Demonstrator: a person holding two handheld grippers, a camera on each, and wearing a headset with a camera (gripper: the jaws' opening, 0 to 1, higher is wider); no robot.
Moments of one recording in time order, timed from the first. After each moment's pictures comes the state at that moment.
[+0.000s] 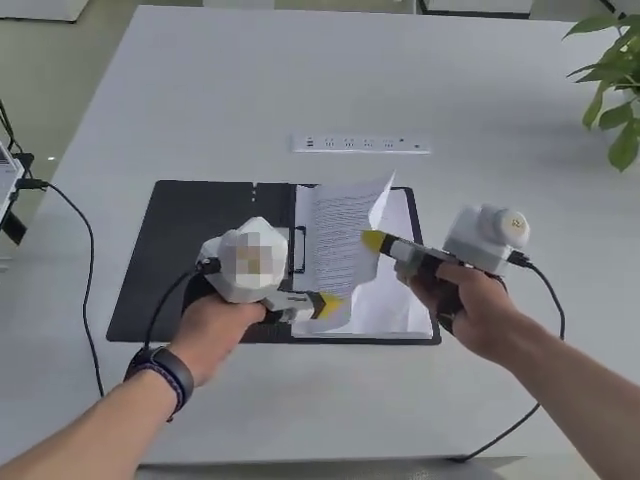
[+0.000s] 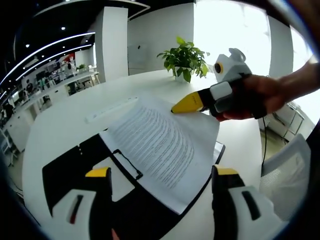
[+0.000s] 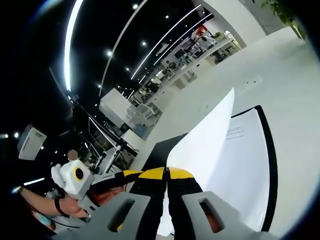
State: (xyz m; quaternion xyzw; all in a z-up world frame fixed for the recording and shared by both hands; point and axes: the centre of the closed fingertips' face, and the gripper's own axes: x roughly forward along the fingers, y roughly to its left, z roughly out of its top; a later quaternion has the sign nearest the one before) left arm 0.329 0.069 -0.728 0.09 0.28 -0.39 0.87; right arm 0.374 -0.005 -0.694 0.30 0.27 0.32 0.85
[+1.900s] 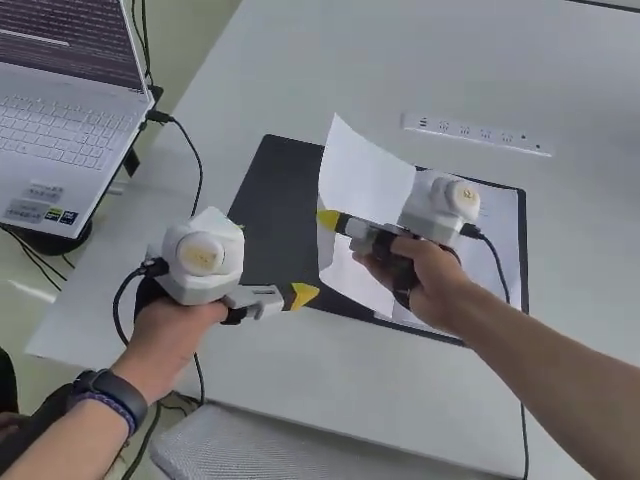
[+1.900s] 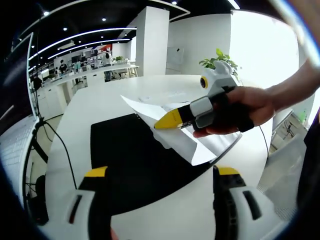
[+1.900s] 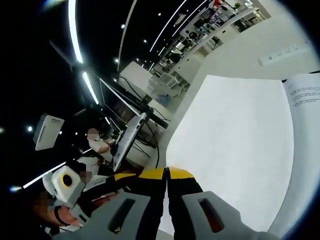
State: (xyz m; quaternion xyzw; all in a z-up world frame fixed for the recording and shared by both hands) left arm 0.279 0.230 -0.716 0.03 0.29 -0.26 0.92; right arm 0.349 0.207 -0.717 0.29 0.36 0.44 0.77
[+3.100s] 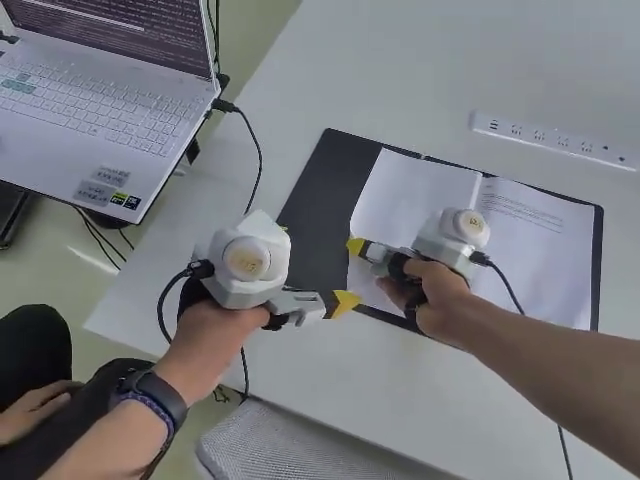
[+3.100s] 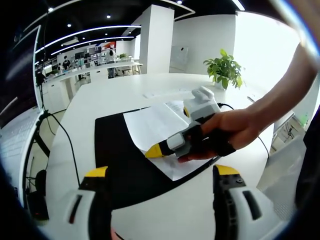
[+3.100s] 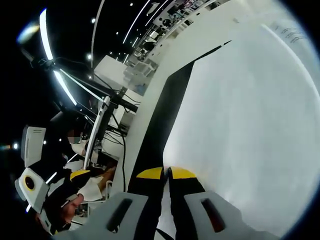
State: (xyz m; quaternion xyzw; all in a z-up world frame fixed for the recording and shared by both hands) left arm 0.282 0.244 -0.730 0.02 0.30 -0.24 0.92; right arm 0.365 0.231 -0.821 0.29 0.45 0.36 0.76
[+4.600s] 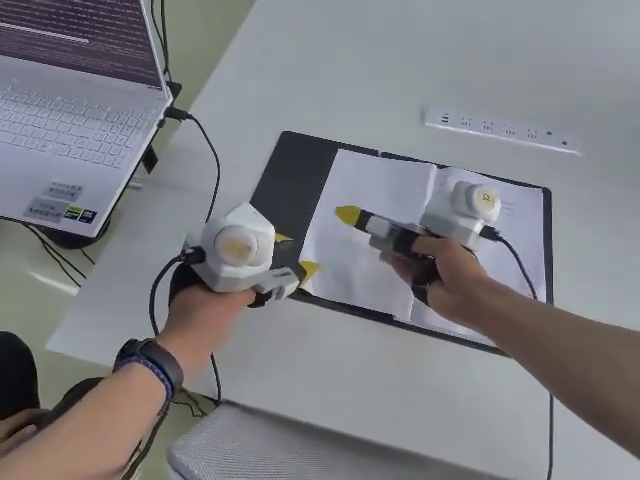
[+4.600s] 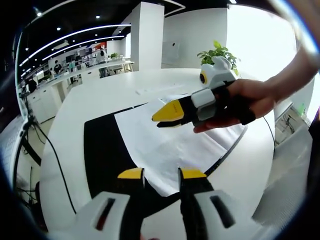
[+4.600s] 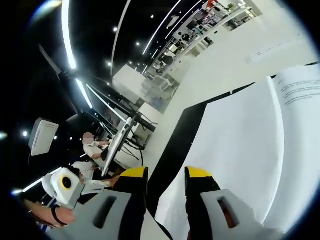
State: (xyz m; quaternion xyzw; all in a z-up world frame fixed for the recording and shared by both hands) left arm 0.307 0.221 -0.755 0.06 0.30 -0.28 0.91; right arm 0.385 0.180 -0.751 0.30 0.36 0.41 0.78
